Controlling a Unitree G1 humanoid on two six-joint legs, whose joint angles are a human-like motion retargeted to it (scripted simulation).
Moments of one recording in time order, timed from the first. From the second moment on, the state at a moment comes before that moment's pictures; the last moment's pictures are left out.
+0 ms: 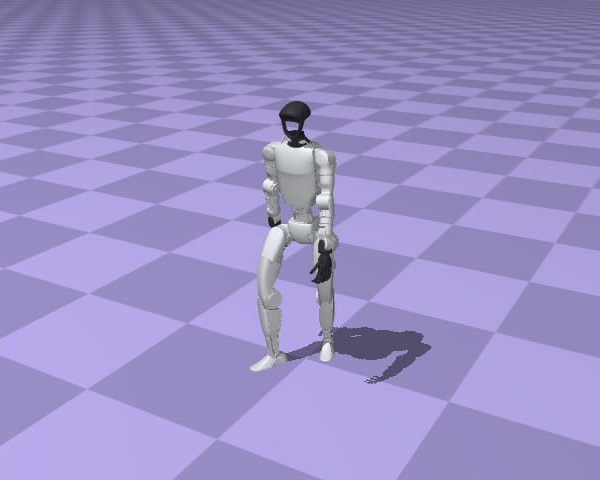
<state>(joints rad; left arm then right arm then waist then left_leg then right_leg) -0.37 0.18 0.28 1.40 0.47 0.05 -0.04 0.09 -0.12 -0.15 1.60 0.01 0.04 0.09 -0.06 -0.01 -0.01 0.06 -0.02 0.36 0.09 -0.24 0.08 -0.42 -0.18 -0.49 0.34 -0.04 -0.02</state>
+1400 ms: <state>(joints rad) -0.31 0.15 0.23 1.39 0.47 -0.08 0.04 0.16 -0.12 -0.13 1.54 0.05 0.00 0.05 -0.07 0.01 0.01 0.10 -0.08 0.27 0.08 -0.27 0.14 -0.45 -0.18 -0.36 0.27 -0.06 -0.02</state>
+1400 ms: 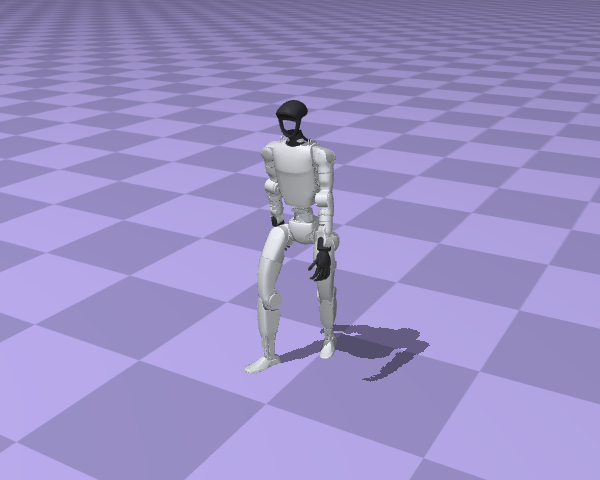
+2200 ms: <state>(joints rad) 0.10 0.08 0.43 1.66 0.62 0.06 0.03 -0.40 -0.06 0.00 1.53 0.12 -0.03 -0.06 0.18 -0.08 0.04 -0.50 0.02 0.45 0.24 -0.12 0.08 0.17 -0.05 -0.35 0.03 -0.22 0.01</state>
